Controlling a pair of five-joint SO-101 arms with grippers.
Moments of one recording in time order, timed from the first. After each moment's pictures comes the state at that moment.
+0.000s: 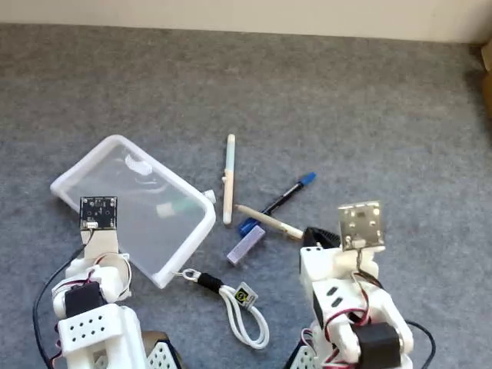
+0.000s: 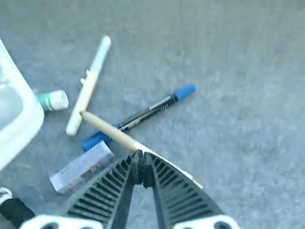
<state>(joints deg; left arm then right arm) -27.9 -81.8 93.5 60.6 -10.9 -10.6 -105.0 72.7 75.6 1.1</state>
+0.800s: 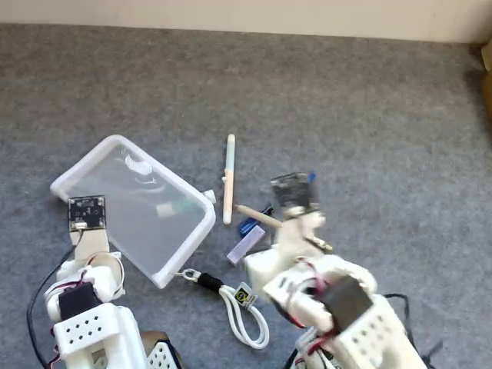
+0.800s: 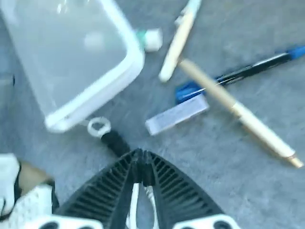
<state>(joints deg) -32.0 -81.7 92.2 60.6 -10.9 -39.9 -68.9 55.3 76.7 -15.9</state>
